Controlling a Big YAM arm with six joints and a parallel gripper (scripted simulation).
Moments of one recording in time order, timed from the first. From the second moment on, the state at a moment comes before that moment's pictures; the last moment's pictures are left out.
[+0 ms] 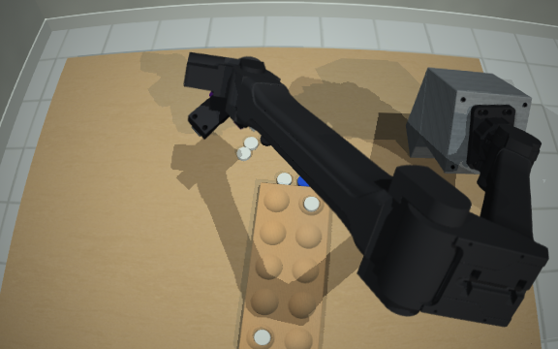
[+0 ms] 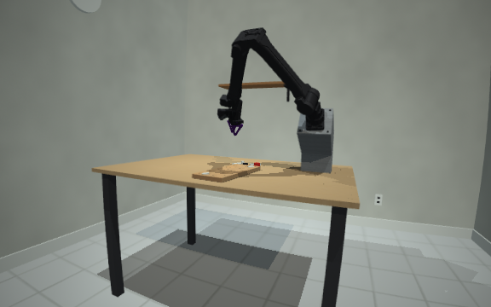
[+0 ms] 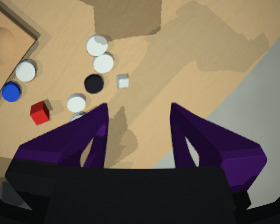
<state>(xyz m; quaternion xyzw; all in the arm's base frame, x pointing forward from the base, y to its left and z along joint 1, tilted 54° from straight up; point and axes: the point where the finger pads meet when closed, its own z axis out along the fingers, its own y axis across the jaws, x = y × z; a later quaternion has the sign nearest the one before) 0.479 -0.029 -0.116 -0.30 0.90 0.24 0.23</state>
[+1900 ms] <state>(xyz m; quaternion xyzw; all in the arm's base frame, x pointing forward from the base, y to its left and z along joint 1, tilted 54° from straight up) 0.355 0.003 -0.232 -0.32 0.84 0.40 0.20</state>
